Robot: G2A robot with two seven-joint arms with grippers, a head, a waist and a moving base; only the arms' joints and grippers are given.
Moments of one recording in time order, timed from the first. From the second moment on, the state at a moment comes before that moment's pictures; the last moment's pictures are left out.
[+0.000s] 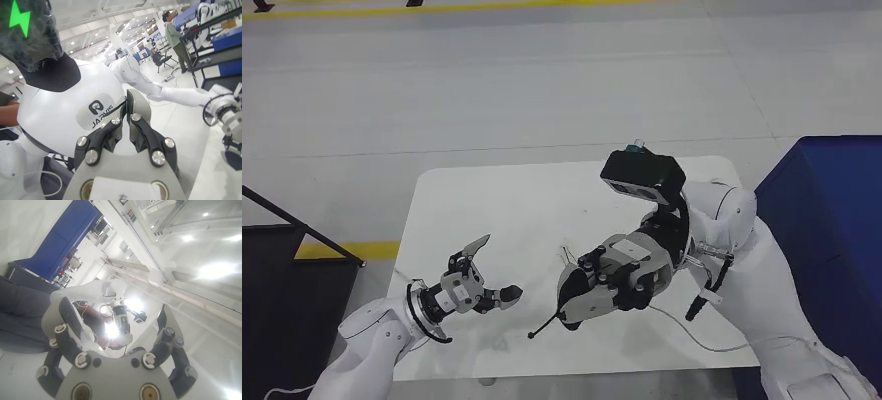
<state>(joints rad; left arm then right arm) 1.49 -1.04 -1.44 -1.79 -1.16 0.53 -0.78 -0.79 -1.20 1.10 -1.88 0.76 -0.49 1.33</state>
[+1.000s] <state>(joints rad) 1.49 -1.04 -1.44 -1.79 -1.16 0.53 -0.78 -0.67 -1.16 1.16 -2.13 0.40 -0.93 0.89</state>
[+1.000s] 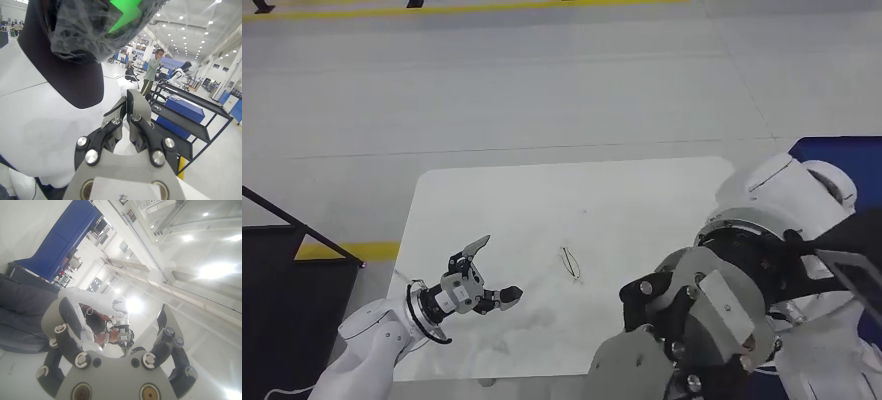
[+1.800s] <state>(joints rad) 1.49 -1.04 -1.44 -1.79 -1.16 0.53 -0.78 -0.89 -1.13 0.97 -2.03 1.15 -0.63 0.97</state>
